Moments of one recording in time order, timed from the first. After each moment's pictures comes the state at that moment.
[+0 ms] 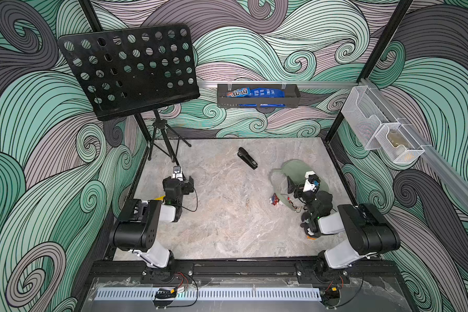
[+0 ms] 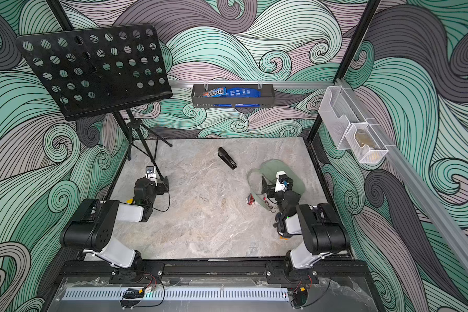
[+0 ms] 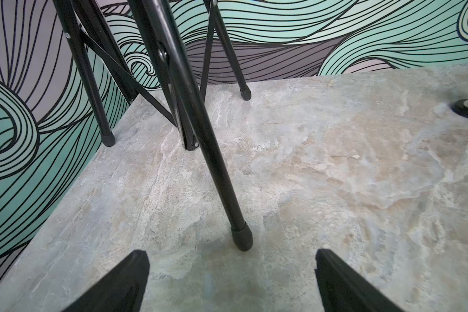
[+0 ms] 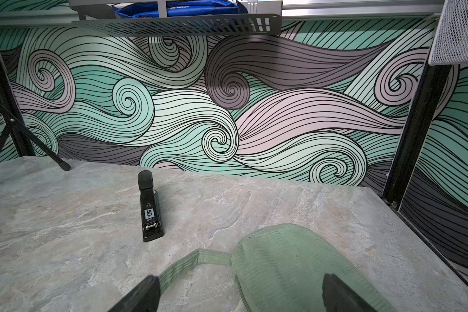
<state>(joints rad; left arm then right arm) -0.06 1.59 0.40 0.83 -0.20 0.06 0.05 1.58 0.21 1.38 -0.10 -0.02</state>
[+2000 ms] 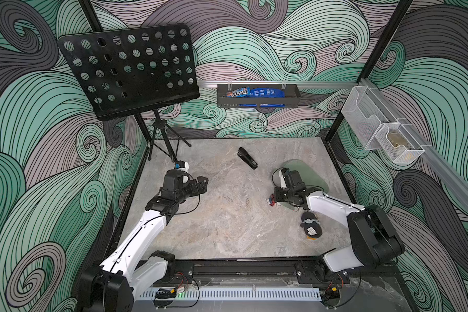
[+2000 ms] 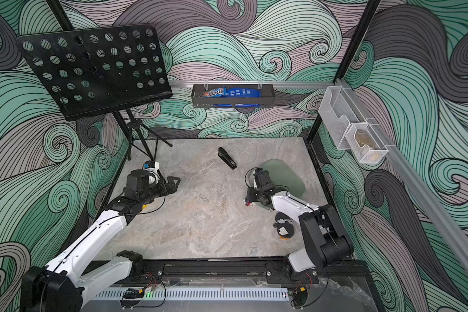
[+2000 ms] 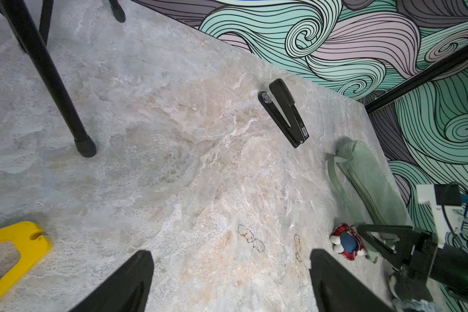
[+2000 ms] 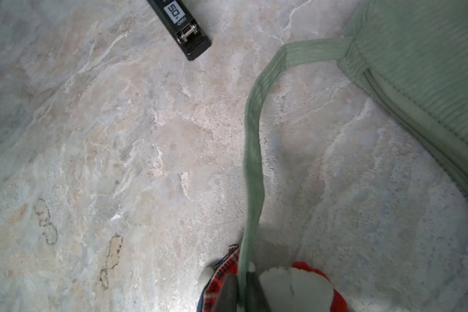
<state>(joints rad) -0.23 1.02 0.69 -0.27 0.16 -0.46 0.36 1.48 0.75 -0.16 -0.04 0.38</state>
